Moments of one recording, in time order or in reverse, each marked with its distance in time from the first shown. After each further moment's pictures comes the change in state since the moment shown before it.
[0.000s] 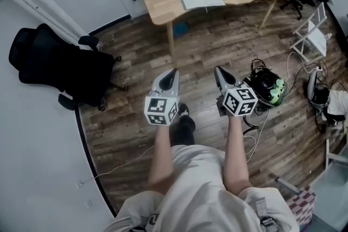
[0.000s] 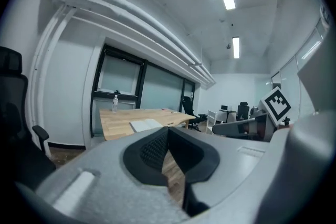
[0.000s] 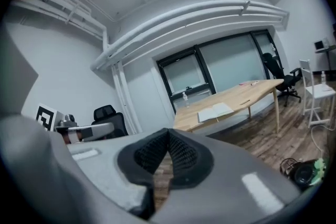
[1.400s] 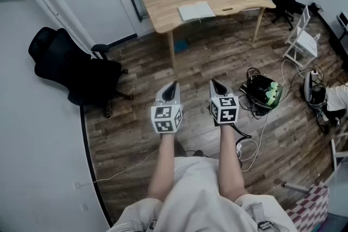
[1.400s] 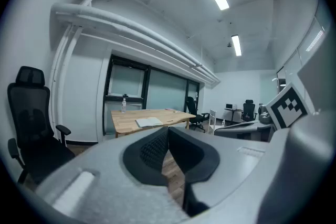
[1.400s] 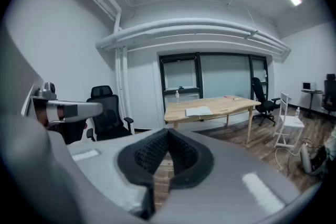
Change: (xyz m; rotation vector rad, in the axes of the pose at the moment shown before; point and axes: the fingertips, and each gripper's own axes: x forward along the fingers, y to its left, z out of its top) left arm -0.186 -0.119 -0.013 0.019 0.008 0.116; right arm -0.183 0.093 -0.062 -0.204 0.066 -0.186
